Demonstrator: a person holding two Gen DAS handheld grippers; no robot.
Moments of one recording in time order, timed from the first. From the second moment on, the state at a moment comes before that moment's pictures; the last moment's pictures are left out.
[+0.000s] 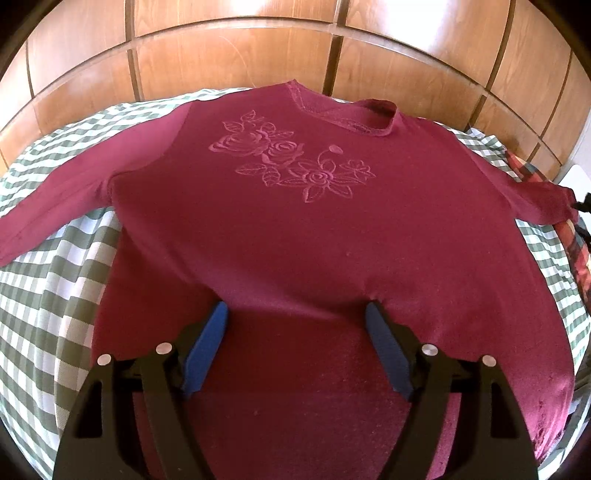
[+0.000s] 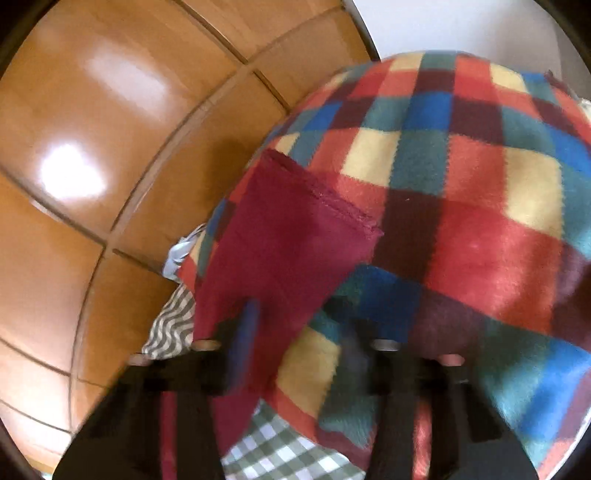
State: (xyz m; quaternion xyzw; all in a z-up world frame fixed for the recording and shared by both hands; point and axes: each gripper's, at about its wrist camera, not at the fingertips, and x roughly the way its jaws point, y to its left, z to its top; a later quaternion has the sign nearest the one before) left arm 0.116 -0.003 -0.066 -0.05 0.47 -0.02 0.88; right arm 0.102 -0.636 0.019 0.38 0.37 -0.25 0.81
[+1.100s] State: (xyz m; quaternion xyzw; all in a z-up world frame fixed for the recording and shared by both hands) left arm -0.010 0.119 -0.055 -0.16 0.47 0.01 0.87; right arm -0.004 -0.369 -0.006 0.17 0.53 0.04 0.83
